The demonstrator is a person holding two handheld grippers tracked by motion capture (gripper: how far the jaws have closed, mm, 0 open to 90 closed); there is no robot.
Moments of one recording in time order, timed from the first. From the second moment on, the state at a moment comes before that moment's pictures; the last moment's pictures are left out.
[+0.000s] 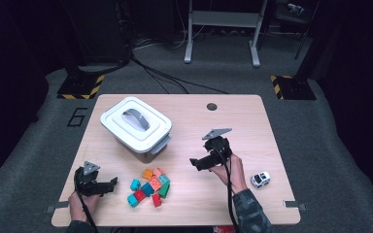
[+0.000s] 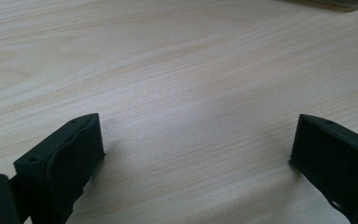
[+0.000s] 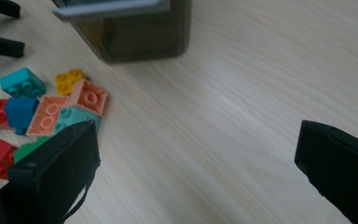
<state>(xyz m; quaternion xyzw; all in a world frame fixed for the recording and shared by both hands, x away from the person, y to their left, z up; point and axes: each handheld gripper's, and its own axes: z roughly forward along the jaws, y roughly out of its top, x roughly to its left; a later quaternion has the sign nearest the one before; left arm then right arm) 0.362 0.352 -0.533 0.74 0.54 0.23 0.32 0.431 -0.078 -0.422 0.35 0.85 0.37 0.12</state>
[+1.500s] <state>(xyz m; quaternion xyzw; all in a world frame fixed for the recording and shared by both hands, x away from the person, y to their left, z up) 0.361 0.354 -0.532 0.75 0.53 0.23 0.32 0.524 0.102 -0.384 0.28 0.87 0.39 0.11</state>
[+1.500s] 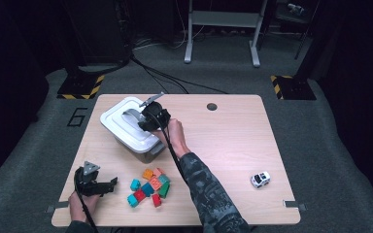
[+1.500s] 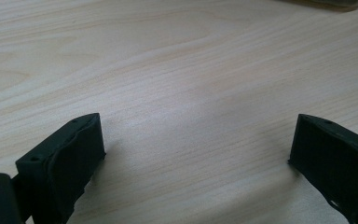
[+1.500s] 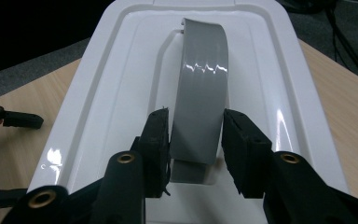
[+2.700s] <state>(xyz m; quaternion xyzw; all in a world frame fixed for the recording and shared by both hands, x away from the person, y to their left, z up) 0.361 0.353 -0.532 0.75 0.53 0.23 0.32 0.500 0.031 -0.387 0.36 0.84 0.38 0.14</state>
